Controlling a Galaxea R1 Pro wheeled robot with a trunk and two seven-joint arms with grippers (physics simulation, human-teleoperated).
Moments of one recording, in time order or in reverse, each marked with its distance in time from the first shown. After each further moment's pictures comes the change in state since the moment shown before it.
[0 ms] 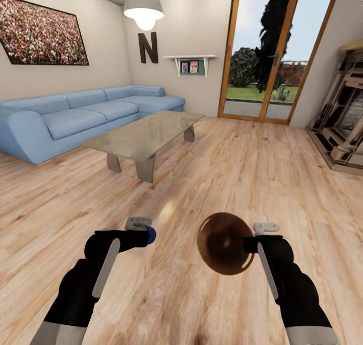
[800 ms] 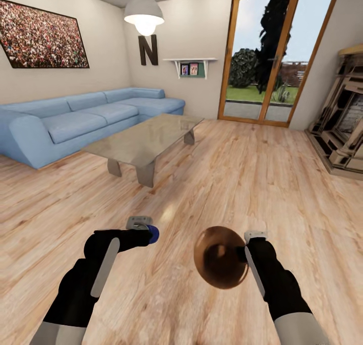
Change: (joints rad) left arm 0.000 0.001 -0.002 -0.009 0.054 0.000 0.000; right arm -0.051 0.019 0.052 0.223 0.012 0.000 -0.061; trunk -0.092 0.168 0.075
